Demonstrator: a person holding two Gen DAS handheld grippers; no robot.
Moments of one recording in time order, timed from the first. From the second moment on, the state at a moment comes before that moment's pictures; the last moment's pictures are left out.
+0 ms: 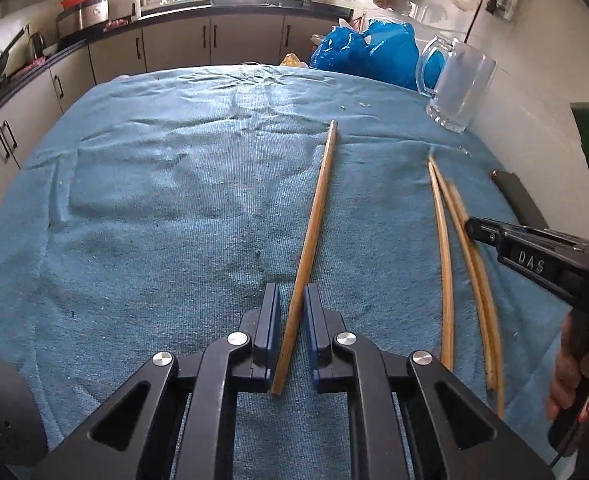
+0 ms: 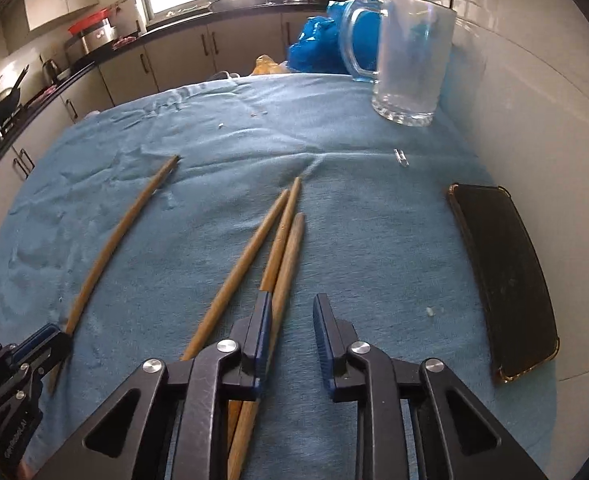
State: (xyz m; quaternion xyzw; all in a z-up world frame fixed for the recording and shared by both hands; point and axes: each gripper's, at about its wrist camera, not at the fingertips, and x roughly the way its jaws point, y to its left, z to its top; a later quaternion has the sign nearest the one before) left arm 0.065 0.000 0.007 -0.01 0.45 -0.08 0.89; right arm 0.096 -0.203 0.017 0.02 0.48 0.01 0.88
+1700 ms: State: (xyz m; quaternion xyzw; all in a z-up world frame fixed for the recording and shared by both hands) left arm 0.027 -0.023 0.021 0.05 0.57 -0.12 0.82; right arm 0.018 -0.244 0.009 0.00 0.63 0.04 0.78
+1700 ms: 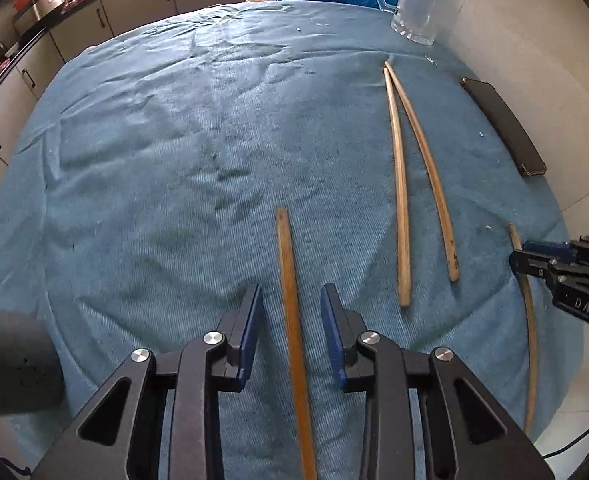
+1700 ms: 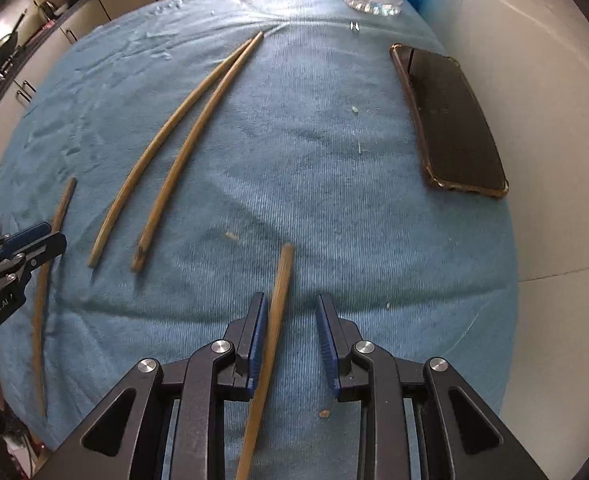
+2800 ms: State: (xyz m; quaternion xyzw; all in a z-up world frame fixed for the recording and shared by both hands) left arm -0.070 0.027 0.119 -0.06 0.40 -0.17 0.90; right arm -0.052 -0.181 0.097 0.02 0.44 0.12 0.89
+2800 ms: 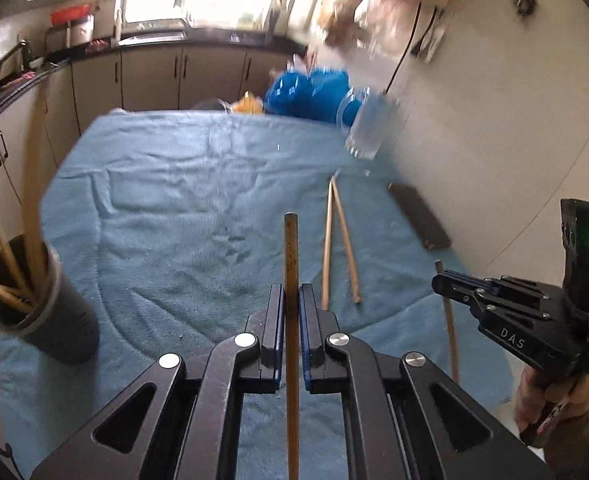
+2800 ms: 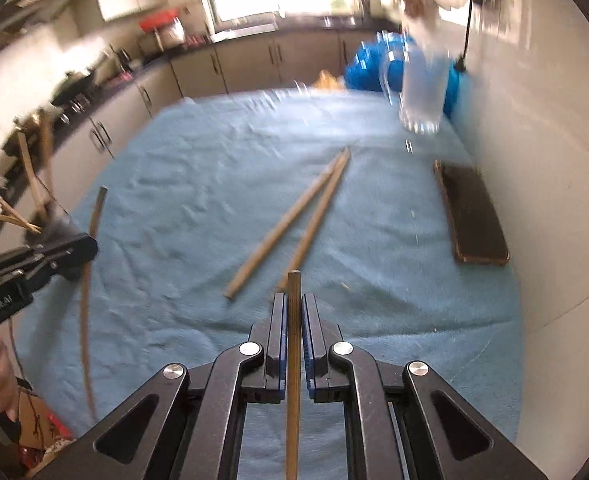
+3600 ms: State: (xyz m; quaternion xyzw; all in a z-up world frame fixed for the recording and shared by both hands) left arm -0.169 0.163 0.225 -0.16 0.17 -0.03 0.97; right arm -0.079 -0.104 0.196 0.10 0.25 0.21 0.94
